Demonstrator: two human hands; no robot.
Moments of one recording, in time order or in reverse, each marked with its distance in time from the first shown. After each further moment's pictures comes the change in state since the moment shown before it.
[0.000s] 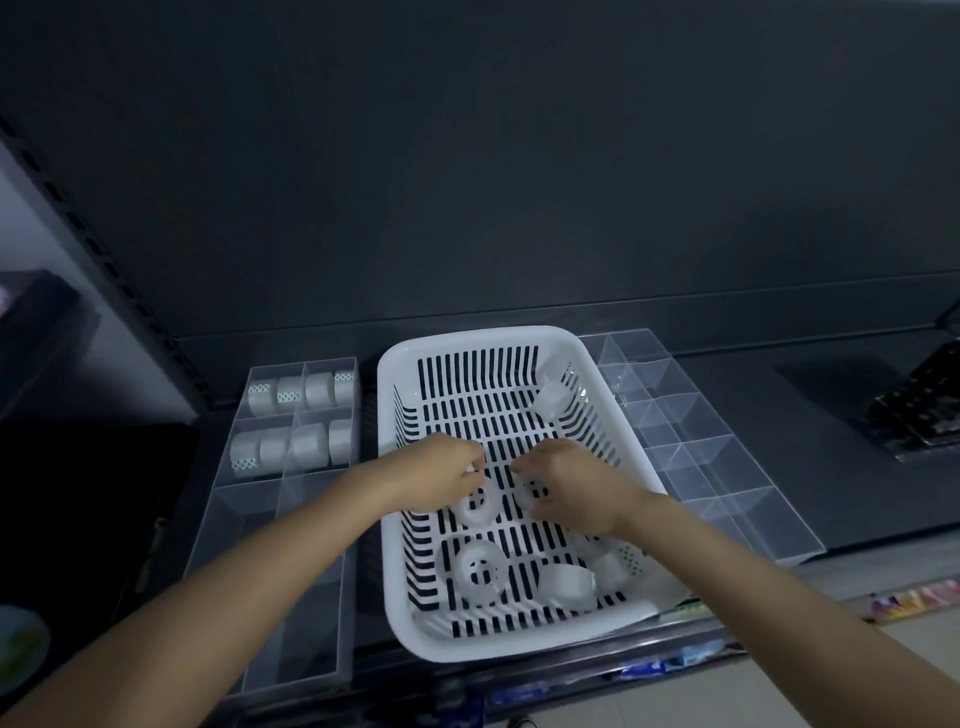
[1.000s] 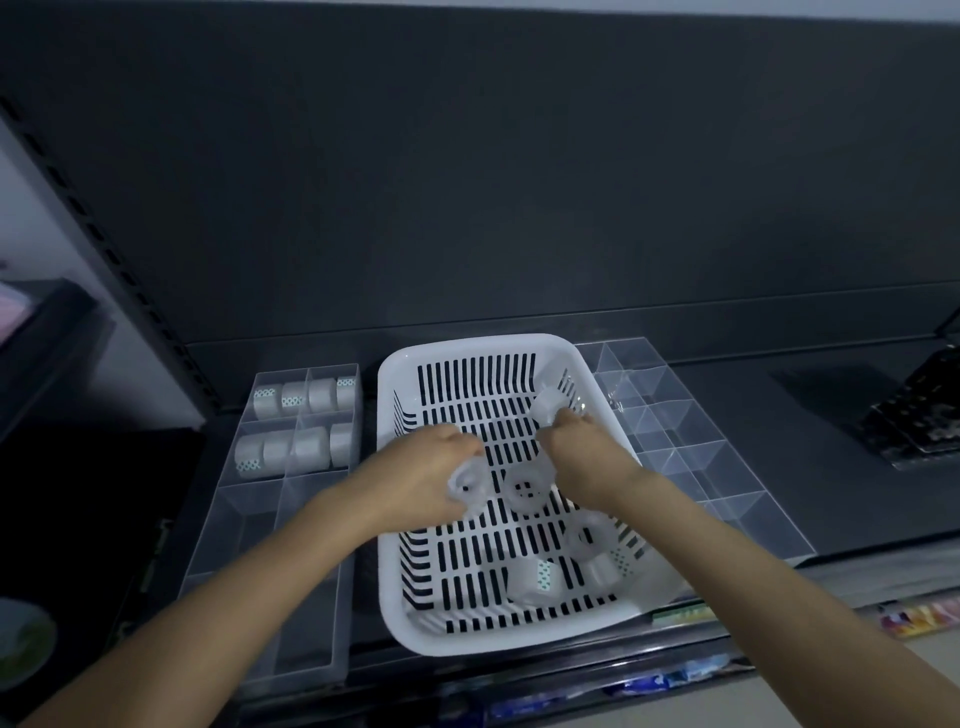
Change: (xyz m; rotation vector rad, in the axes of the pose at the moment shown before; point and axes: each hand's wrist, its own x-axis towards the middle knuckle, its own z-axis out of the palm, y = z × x) left_hand -0.031 0.007 0.000 0.087 0.251 0.099; right_hand 0.003 0.003 -0.022 -0.218 0.032 0.196
